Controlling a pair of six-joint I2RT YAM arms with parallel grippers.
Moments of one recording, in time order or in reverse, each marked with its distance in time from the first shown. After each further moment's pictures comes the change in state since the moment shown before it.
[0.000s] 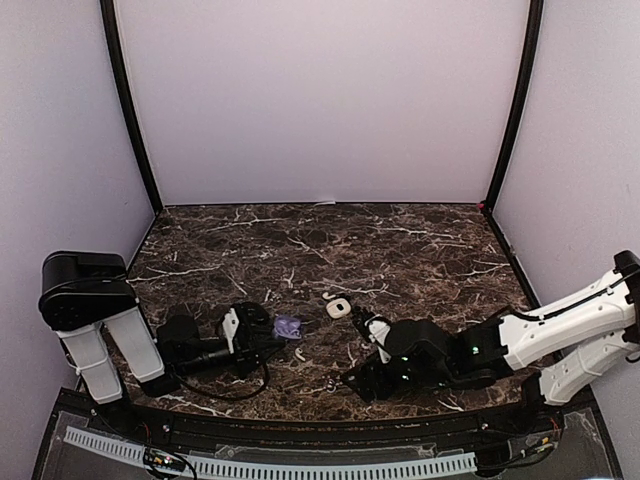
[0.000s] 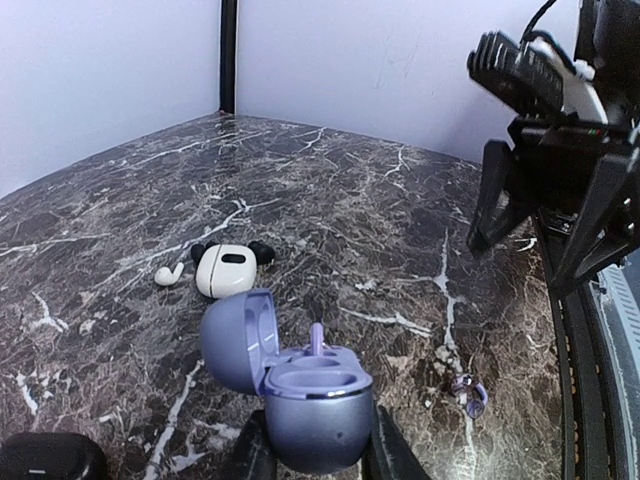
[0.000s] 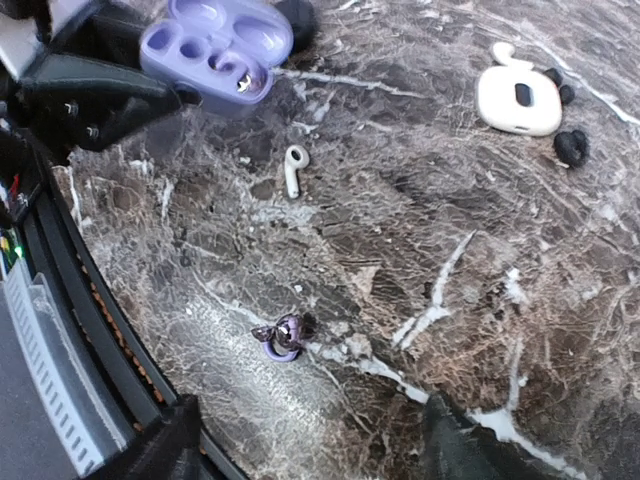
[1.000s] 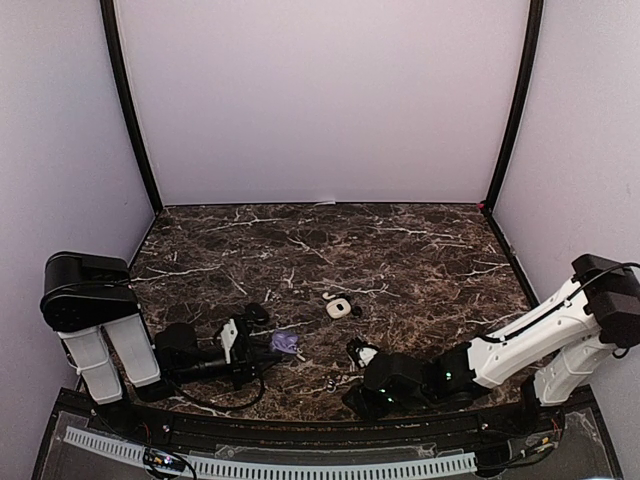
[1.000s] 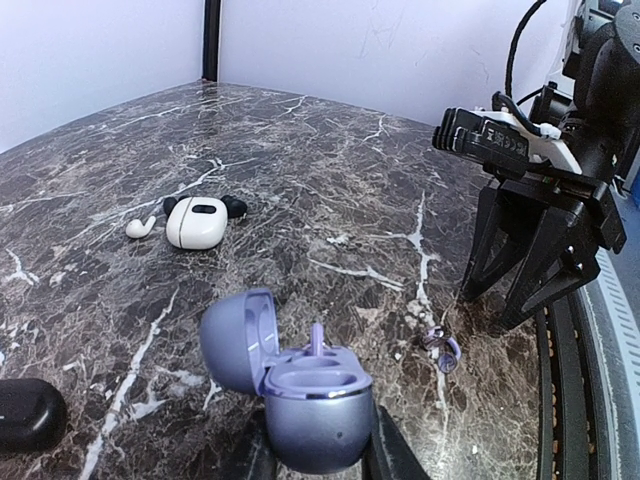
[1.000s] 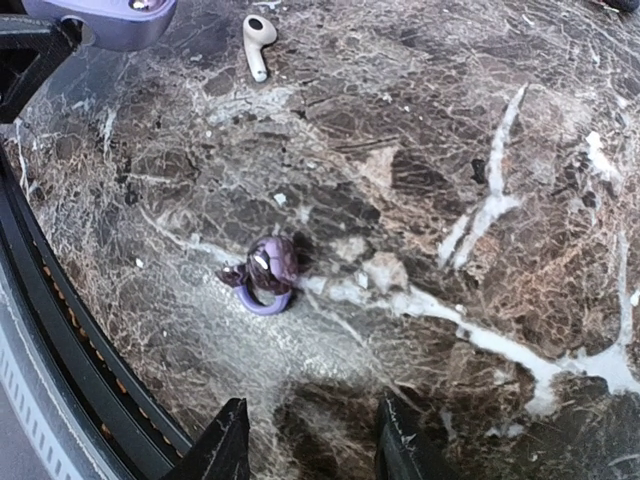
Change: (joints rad) left arm -0.035 0.016 -0.053 0.000 0.007 -0.029; right arm 0.076 0.195 -0.024 0.089 -0.007 0.220
